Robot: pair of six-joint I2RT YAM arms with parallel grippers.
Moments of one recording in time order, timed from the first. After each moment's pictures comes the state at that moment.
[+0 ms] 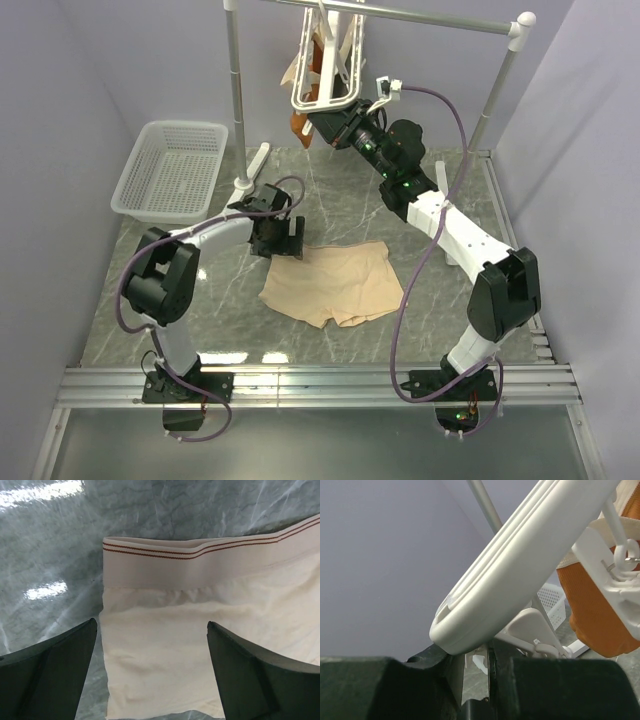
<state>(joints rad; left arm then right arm) -0.49 1.80 1.21 -0.50 0.08 -0.39 0.49 1.66 1.46 0.49 -0.26 0.70</state>
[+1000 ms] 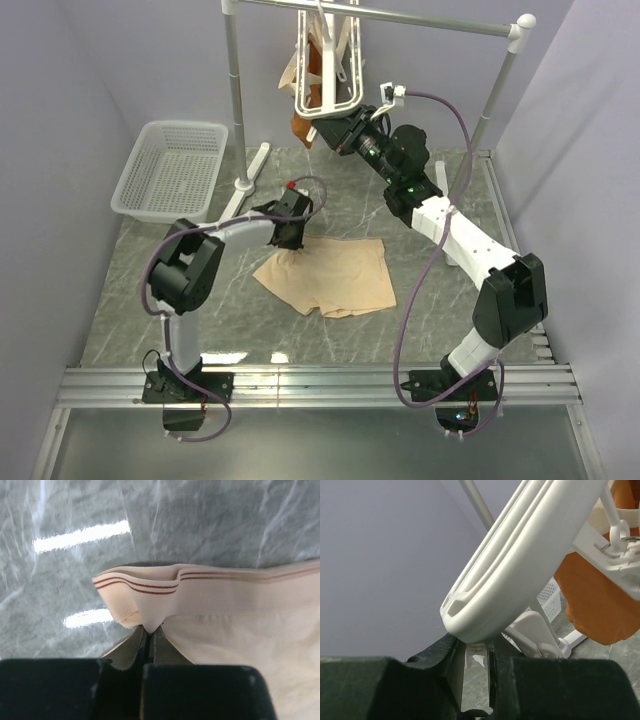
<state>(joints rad) -0.59 1.98 1.34 -0.39 -0.17 -0.38 0.49 1.62 1.41 0.47 -0.25 0.70</state>
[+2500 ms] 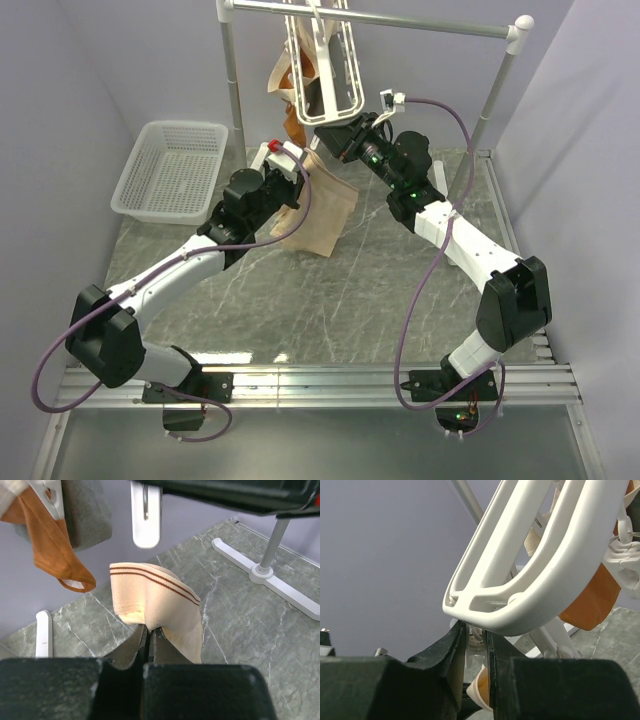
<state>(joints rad) -0.62 1.39 1.08 0.30 0.00 0.07 0.47 1.58 1.33 0.50 -0.29 0.65</state>
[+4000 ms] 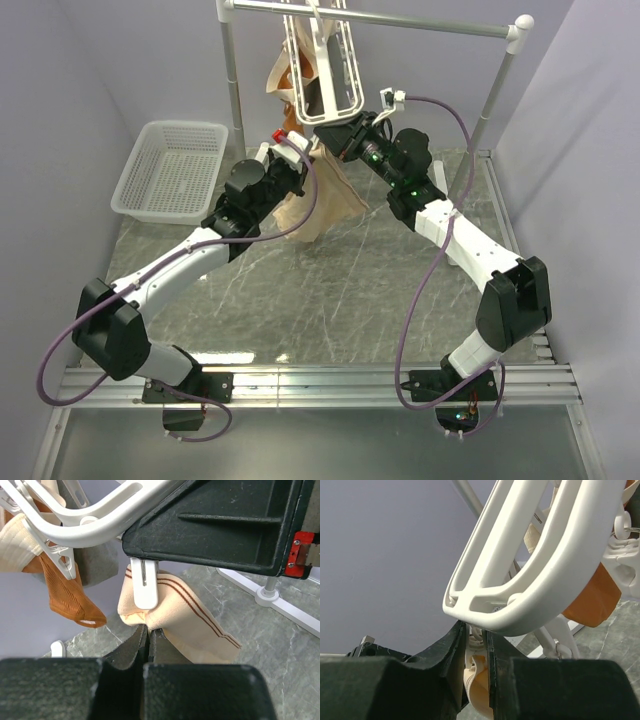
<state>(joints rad) -0.63 1.43 1.16 0.35 0.00 0.14 0.47 1.59 1.35 0.45 -0.30 0.69</state>
